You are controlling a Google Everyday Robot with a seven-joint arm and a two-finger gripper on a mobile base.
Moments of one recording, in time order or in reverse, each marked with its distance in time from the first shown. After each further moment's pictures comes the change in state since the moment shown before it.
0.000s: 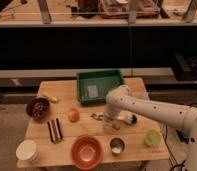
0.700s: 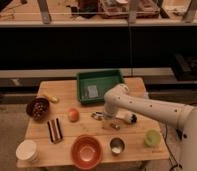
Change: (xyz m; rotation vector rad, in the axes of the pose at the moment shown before) arm -0.014 -0.019 0.010 0.028 0.001 -0.022
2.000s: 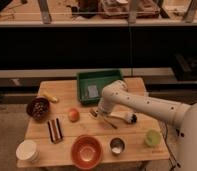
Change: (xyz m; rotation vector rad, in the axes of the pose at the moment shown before) arm -0.041 -0.005 -0.028 -0.001 -0.121 -0.089
